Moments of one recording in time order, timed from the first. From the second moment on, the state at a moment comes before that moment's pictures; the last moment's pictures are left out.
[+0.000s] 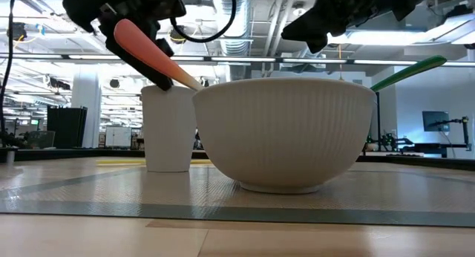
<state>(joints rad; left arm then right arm) -0.29 1.41 0.89 -0.41 -0.19 -0.13 -0.05 1.19 0.75 0.07 -0.11 -0.08</state>
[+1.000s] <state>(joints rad) -0.30 0.90 0.65 -0.44 -0.42 -0.32 -0.05 1.19 0.75 0.04 -0.11 -0.08</state>
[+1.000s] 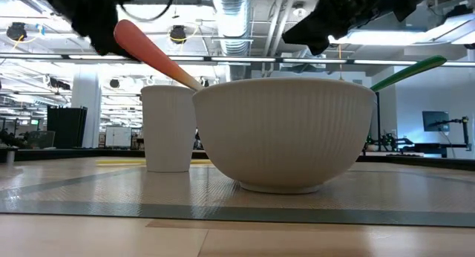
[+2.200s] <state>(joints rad) -0.17 0.89 0.01 0.07 -0.47 -0.66 -0.05 1.19 0.75 0.04 -0.11 -0.05</state>
